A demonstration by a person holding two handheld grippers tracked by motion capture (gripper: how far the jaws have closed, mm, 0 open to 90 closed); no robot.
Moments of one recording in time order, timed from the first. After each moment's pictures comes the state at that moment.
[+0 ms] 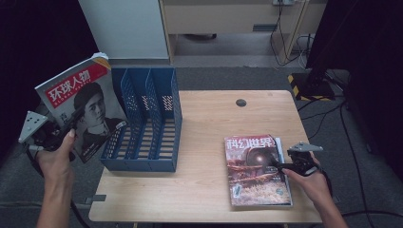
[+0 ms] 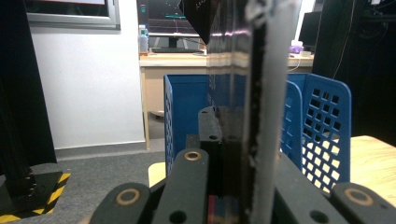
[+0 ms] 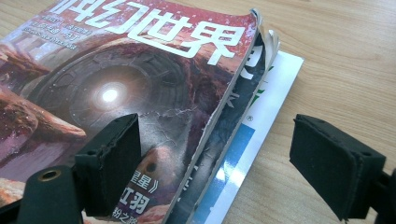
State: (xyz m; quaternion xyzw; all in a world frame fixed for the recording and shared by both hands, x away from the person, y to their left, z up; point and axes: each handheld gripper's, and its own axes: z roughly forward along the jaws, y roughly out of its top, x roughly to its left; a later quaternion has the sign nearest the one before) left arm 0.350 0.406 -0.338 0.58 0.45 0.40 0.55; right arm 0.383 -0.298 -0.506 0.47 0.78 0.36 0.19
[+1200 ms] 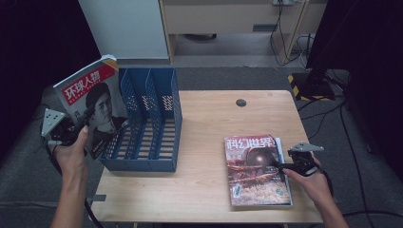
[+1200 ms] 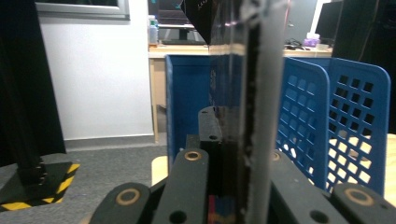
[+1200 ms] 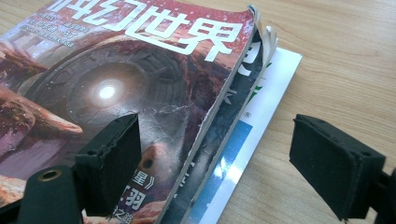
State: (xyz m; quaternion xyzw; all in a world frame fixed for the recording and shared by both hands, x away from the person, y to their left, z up) left arm 0.373 0.394 -0.357 0.57 0.47 0.41 0.54; right arm 0.383 -0.300 -0.507 0.48 0.78 0.36 0.19
